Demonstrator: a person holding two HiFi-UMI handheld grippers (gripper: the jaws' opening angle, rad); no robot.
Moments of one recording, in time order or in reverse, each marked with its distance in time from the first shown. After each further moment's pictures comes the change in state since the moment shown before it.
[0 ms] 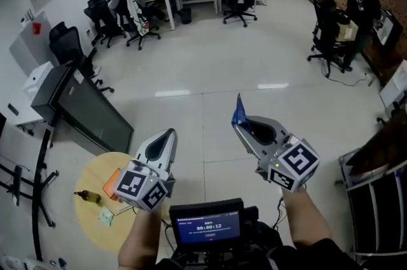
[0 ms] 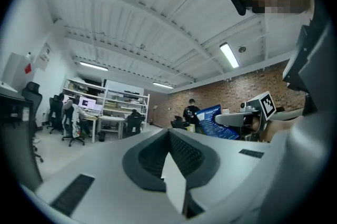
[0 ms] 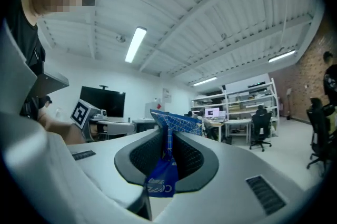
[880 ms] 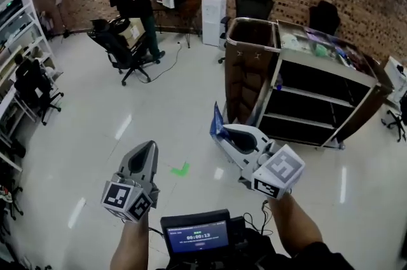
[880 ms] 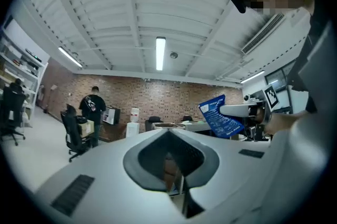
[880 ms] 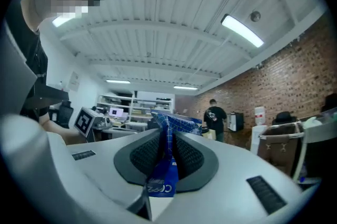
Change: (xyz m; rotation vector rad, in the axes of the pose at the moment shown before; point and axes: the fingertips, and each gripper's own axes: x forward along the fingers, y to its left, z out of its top) left arm 0.500 -0.513 -0.037 -0.006 0.038 -1.084; right arm -0.497 -0.371 0.041 -0.081 -0.023 -1.068
